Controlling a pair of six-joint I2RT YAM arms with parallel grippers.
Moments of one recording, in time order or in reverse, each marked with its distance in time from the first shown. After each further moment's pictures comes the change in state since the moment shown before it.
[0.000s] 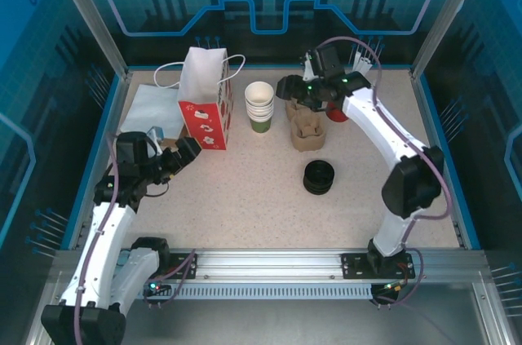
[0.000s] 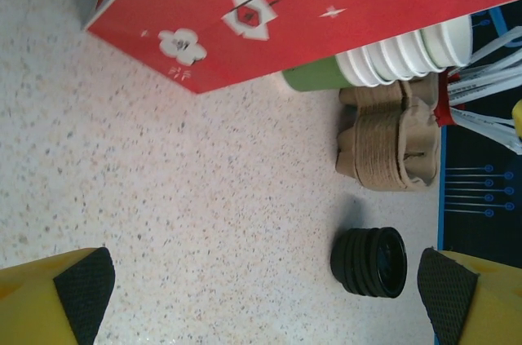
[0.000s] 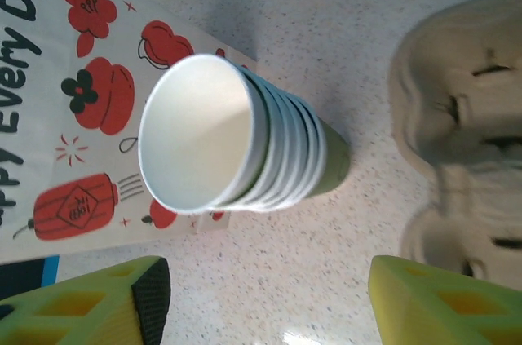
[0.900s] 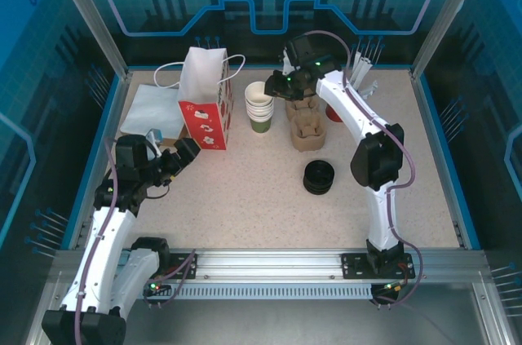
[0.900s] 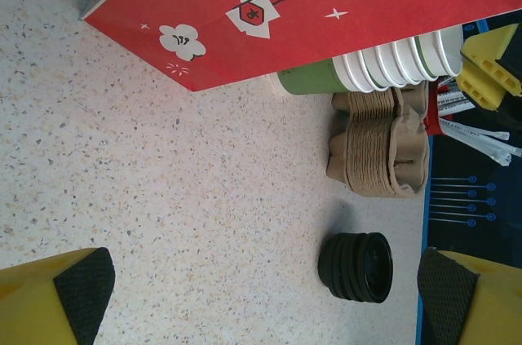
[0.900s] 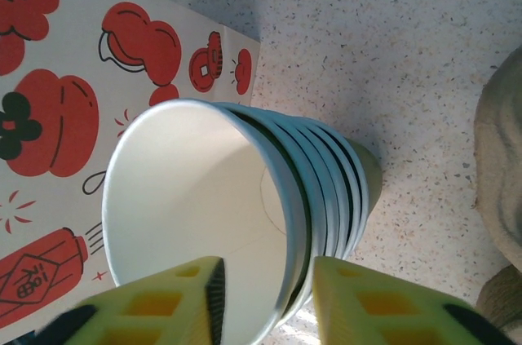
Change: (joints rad) left arm 0.000 -0.034 -0.020 0.020 0.001 -0.050; right arm 0.034 0.344 0.416 -0.217 -0.023 -0.025
